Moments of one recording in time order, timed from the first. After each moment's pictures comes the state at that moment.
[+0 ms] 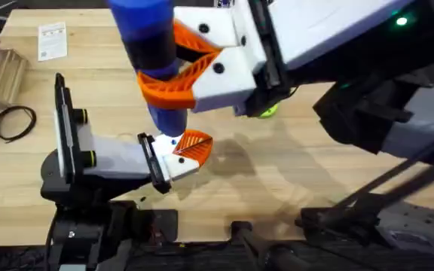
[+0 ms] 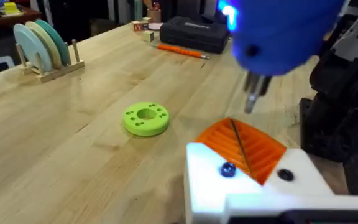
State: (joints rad) left arm 0.00 0.01 0.01 -0.12 1.16 0.02; right arm 0.74 1.28 0.82 0.88 -0.98 0.15
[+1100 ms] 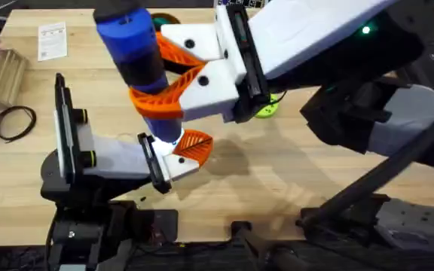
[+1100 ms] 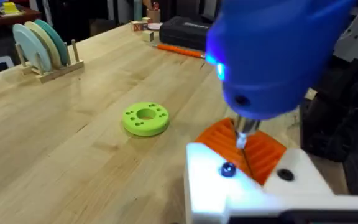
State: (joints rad) left arm 0.00 0.01 0.01 -0.12 1.16 0.02; right arm 0.78 1.33 0.82 0.88 -0.98 0.12
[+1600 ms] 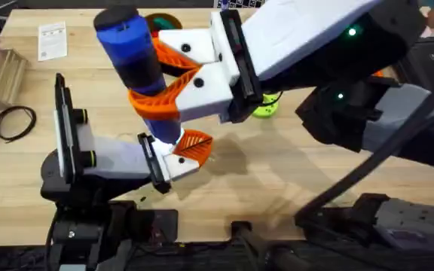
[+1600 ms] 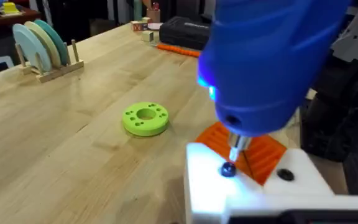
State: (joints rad) left arm 0.00 0.01 0.01 -0.12 1.16 0.02; right arm 0.78 1.35 0.82 0.88 -0.98 0.12
